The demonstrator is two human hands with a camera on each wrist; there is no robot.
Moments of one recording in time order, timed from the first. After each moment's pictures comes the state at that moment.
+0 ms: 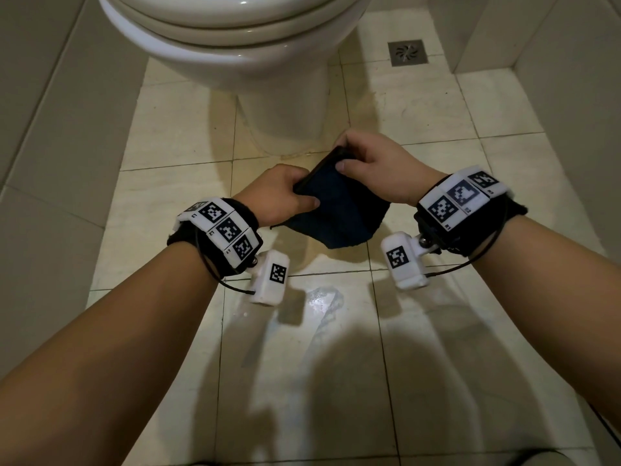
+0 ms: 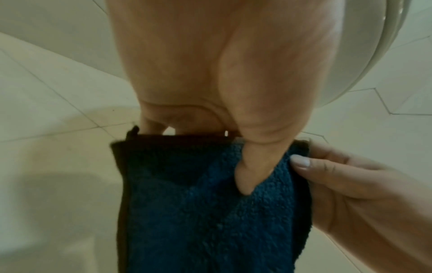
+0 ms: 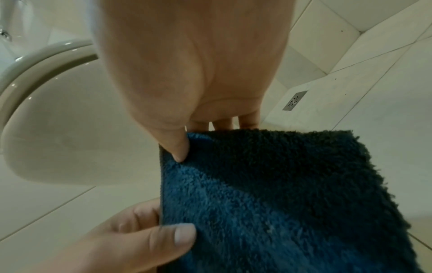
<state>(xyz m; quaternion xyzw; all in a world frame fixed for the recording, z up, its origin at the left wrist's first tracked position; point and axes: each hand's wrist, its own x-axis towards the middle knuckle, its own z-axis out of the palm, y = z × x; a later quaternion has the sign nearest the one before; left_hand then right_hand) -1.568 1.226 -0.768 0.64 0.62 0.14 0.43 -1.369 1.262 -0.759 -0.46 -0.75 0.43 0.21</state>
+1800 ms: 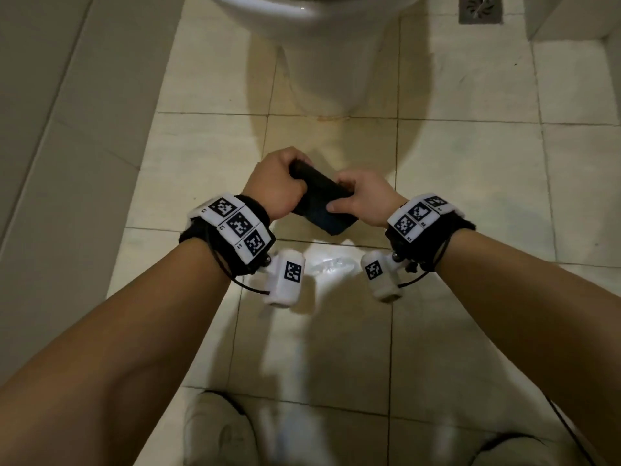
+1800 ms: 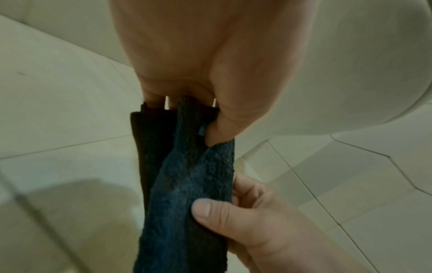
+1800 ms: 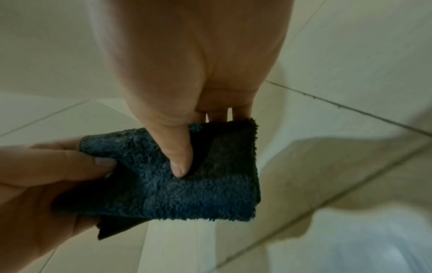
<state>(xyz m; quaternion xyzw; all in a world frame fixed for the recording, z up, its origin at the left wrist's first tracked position) -1.598 1.181 -0.776 0.49 0.74 0.24 0.40 -1.424 1.228 -0.829 -0.45 -0.71 0.53 0.09</state>
